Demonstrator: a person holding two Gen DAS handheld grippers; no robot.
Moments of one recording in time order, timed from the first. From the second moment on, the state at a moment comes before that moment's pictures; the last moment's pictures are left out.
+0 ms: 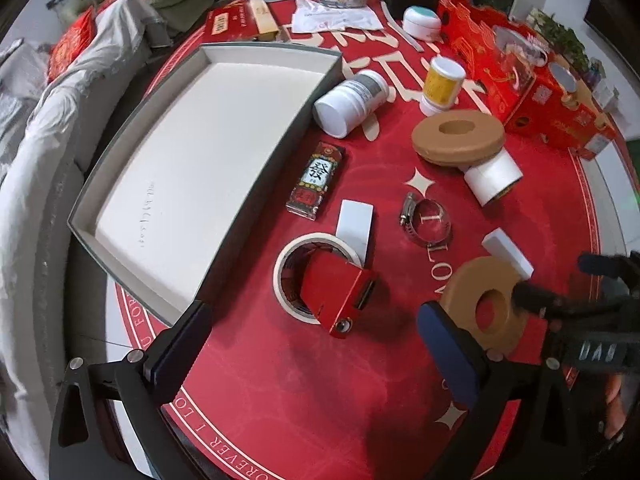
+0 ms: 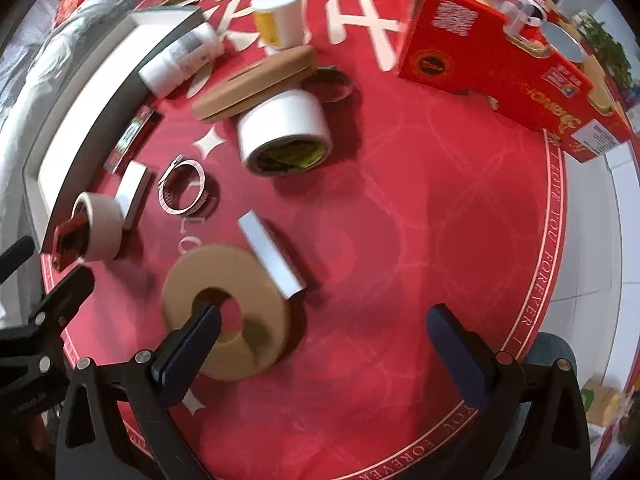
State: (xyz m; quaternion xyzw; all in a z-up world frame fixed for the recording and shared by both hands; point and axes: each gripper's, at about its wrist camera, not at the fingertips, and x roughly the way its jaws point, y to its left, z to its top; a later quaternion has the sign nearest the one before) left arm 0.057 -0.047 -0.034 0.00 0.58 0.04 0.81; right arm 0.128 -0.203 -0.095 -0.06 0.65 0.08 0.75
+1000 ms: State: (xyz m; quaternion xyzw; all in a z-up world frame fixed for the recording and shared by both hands) left arm 0.059 -0.034 -0.034 -0.01 0.56 0.06 0.83; right arm 0.169 -0.203 -0.124 -0.05 0.64 0.06 0.76
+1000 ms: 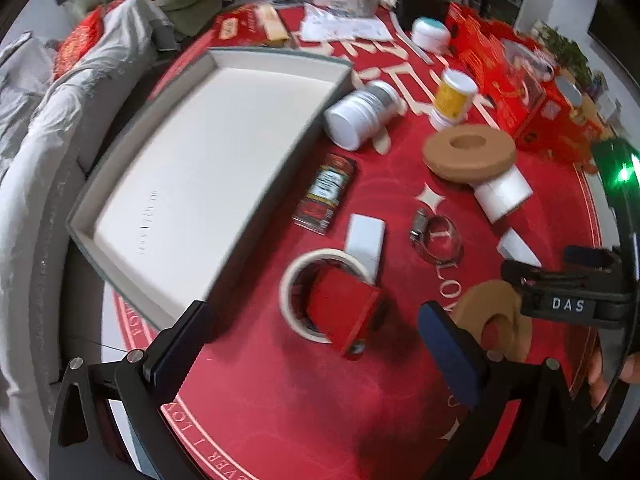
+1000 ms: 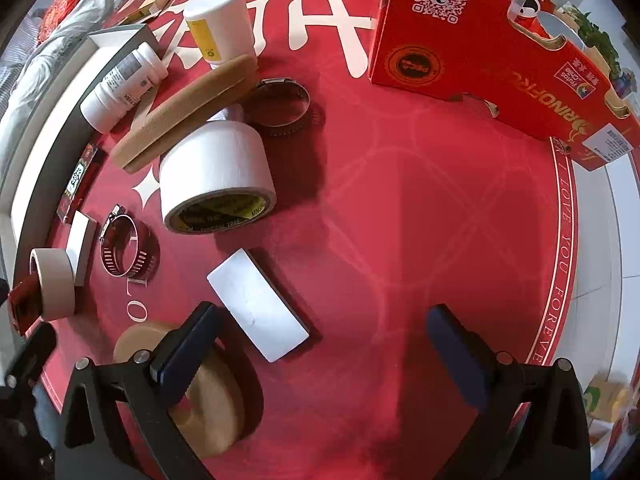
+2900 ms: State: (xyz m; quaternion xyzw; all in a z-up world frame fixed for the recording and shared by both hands) left arm 0.052 -0.004 -0.023 -0.09 0.54 0.00 0.84; right arm 0.133 -0.208 -0.083 -0.06 0.61 0.09 0.78
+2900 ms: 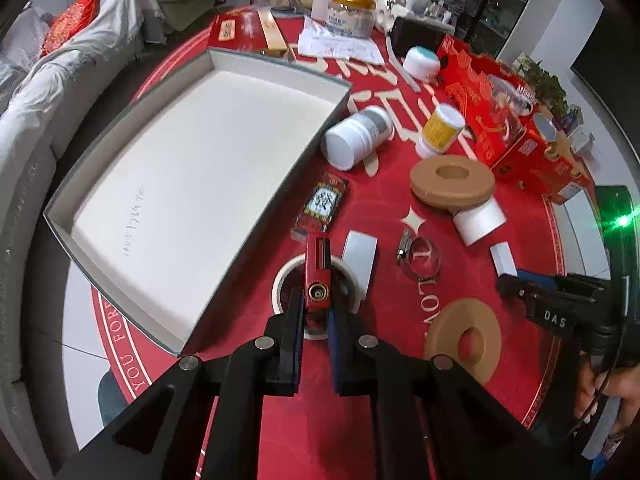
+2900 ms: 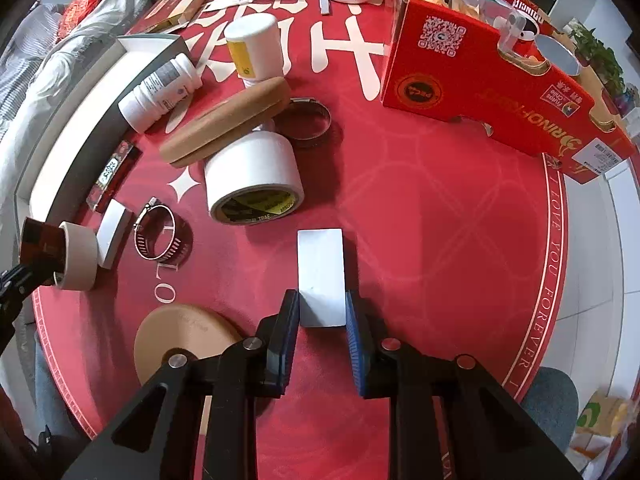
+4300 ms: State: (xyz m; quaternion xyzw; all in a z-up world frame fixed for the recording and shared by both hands) left arm 0.051 0.062 0.096 -0.14 0.41 0.08 0.90; right arm 0.130 -0.128 0.070 -0.05 0.51 0.21 0.83
